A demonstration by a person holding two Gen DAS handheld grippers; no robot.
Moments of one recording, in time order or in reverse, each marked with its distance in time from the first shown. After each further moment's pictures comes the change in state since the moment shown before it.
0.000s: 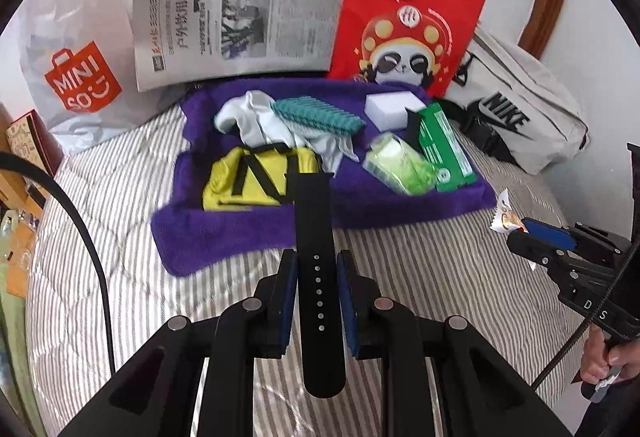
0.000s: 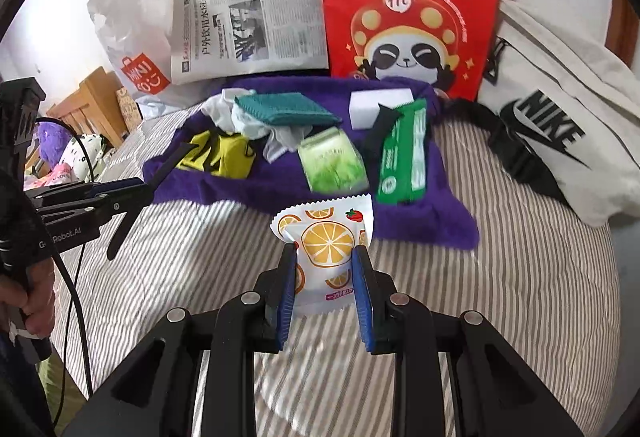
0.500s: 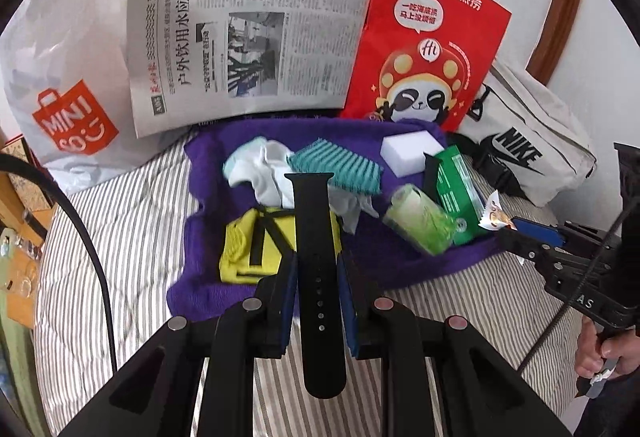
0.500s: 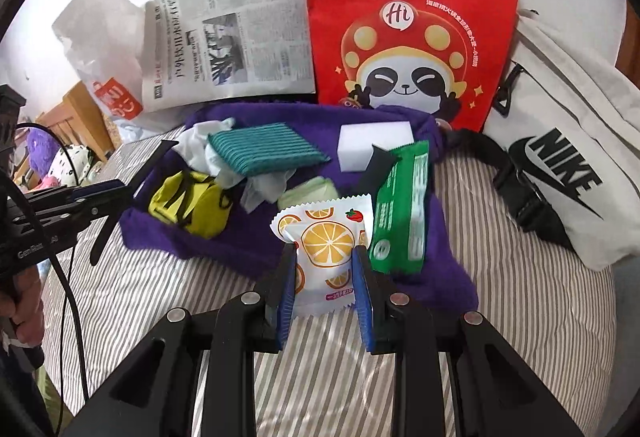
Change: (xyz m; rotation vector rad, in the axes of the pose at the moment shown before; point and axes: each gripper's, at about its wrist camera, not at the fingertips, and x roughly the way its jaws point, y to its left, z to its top) left arm 0.012 0.022 0.048 0.000 -0.048 -0.010; right arm 0.034 -0.008 0.055 0.013 -0.007 -0.036
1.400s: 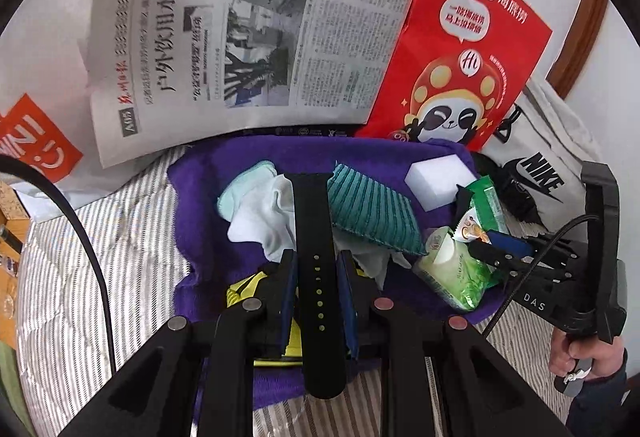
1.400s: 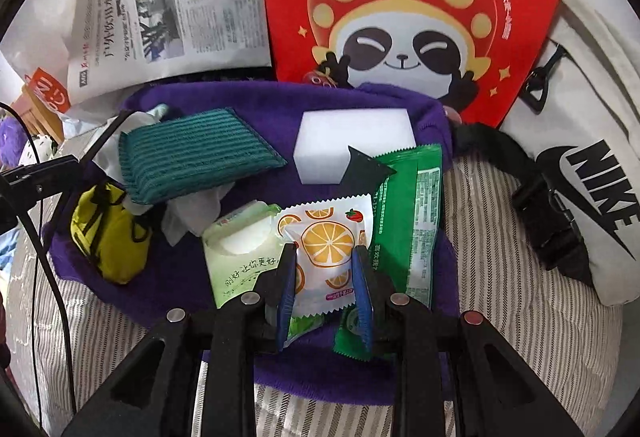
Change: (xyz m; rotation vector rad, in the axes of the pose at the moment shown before) left arm 0.057 0.030 0.048 -0.023 0.008 -0.046; right arm 0.090 -0.017 0.027 -0.004 0.095 -0.087
